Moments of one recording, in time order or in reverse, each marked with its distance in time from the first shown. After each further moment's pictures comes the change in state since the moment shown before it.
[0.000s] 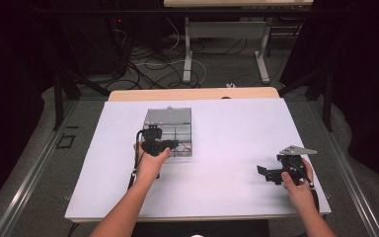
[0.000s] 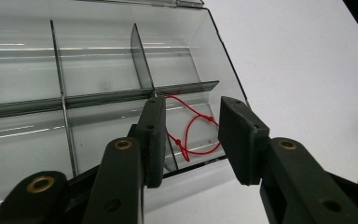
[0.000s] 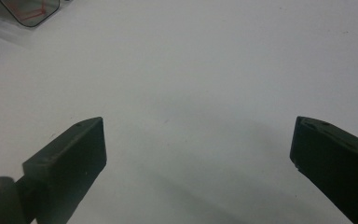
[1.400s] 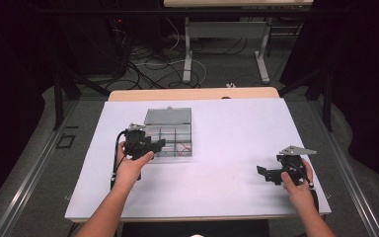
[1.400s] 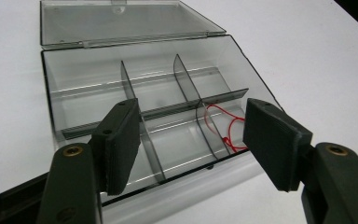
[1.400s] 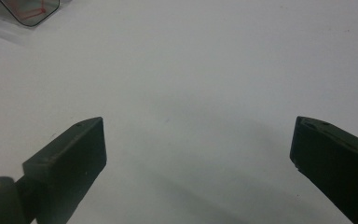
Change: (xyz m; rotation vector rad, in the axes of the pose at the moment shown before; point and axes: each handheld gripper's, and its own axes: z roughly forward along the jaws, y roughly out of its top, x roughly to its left) left arm 0.033 -0.009 -0.041 -0.115 0.036 0.140; right arm 0.001 0.000 0.001 0.001 -0.003 0.003
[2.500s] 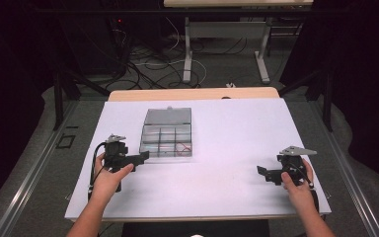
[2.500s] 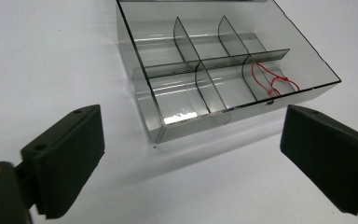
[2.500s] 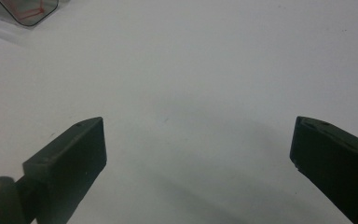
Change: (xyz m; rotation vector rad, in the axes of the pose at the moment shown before) left arm 0.045 -0.036 -0.031 0.030 0.006 -0.026; right arm 0.000 0.000 -0.001 0.000 -0.006 0.000
